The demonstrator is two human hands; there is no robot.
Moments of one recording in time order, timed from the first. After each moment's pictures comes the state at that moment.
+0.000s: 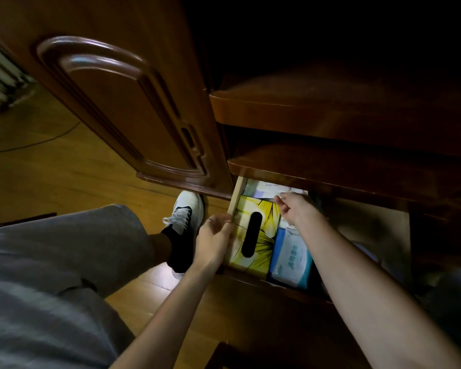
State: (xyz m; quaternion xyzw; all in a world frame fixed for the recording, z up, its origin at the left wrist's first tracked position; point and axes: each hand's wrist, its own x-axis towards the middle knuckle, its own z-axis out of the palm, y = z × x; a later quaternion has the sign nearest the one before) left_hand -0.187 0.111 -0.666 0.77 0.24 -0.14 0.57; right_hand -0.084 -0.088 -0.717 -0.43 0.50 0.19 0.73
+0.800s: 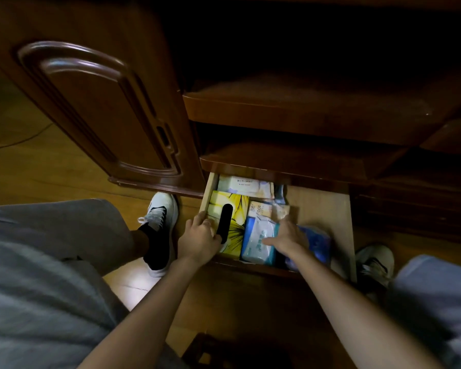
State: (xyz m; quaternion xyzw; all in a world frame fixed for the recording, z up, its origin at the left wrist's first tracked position) left_hand -0.212 0.101 -0.674 0.97 -0.04 -0.18 0.17; right_hand -0.226 -0.132 -0.702 -0.90 0.27 0.25 0.24
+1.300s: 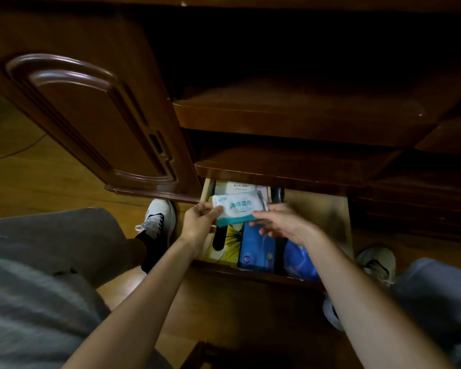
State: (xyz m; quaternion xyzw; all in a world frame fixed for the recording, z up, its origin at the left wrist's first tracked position) left_hand -0.174 0.076 -0.650 0.71 0.21 -0.20 0.65; right_hand -0.191 -0.146 -0.651 -0.66 0.21 0.30 0.65
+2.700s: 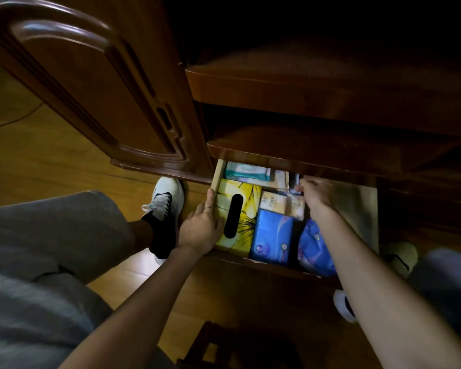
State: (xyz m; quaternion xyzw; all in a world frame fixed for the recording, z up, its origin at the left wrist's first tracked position) left_hand -0.185 0.120 -0.717 0.97 -0.05 -0.15 0.17; right_hand -0.133 -0.176 -0.738 -0.73 0.44 0.04 0.52
